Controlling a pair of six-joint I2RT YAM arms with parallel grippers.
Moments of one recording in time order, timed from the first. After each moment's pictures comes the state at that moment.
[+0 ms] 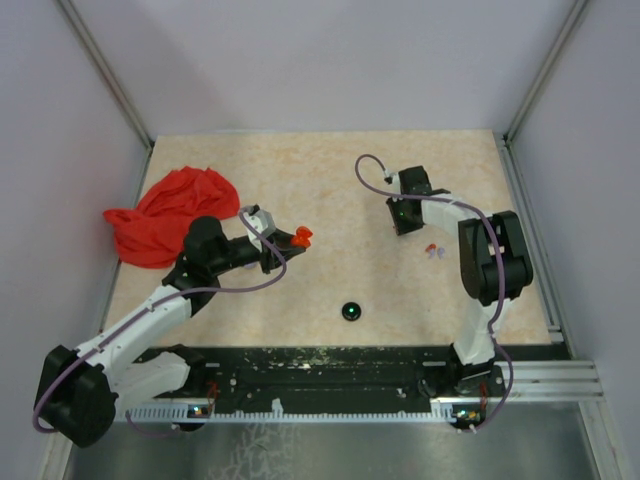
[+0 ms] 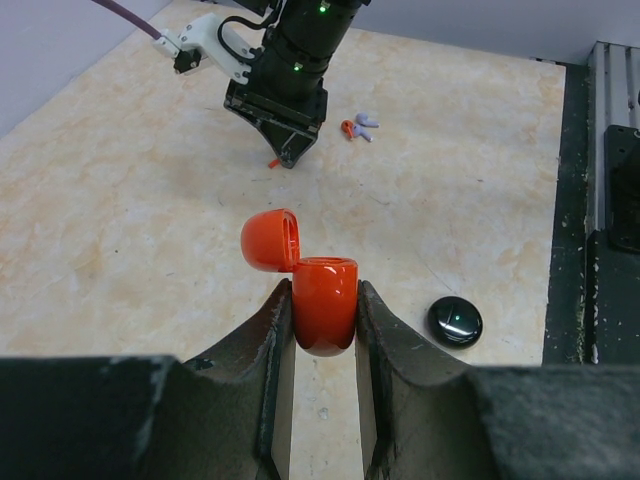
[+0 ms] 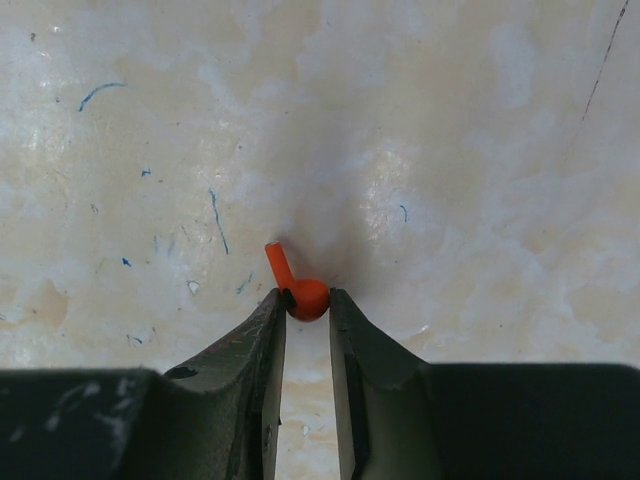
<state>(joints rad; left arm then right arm) -0.52 1.02 0.59 0.34 0.68 0.10 0.25 1.86 1.19 -0.36 -0.01 -0.10</state>
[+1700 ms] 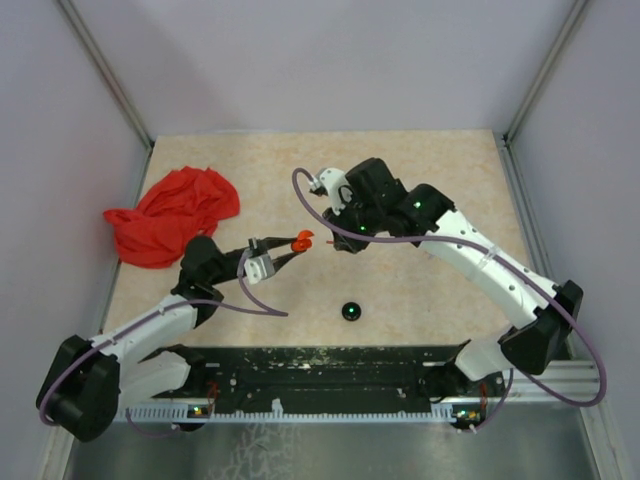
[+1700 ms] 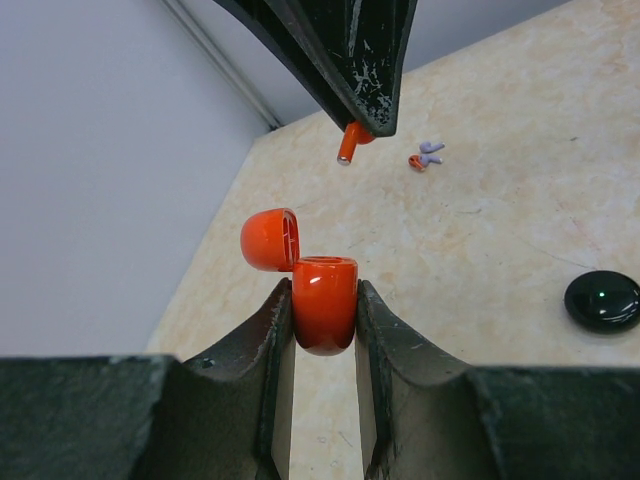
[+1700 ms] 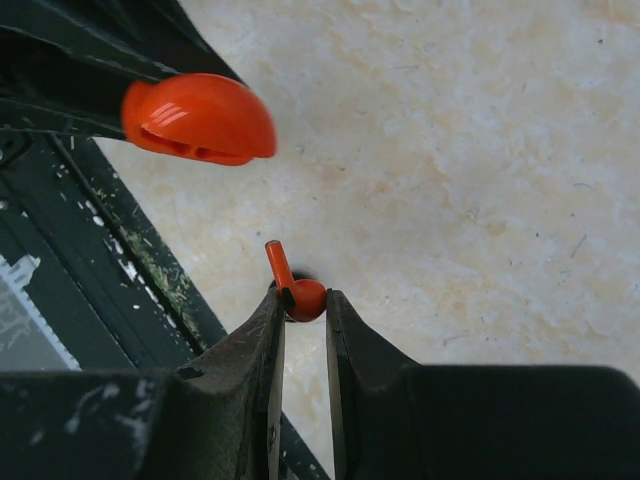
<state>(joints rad) -0.52 1.05 0.41 0.76 0.79 0.53 0.77 1.42 1.51 -0.92 -0.18 -0.12</state>
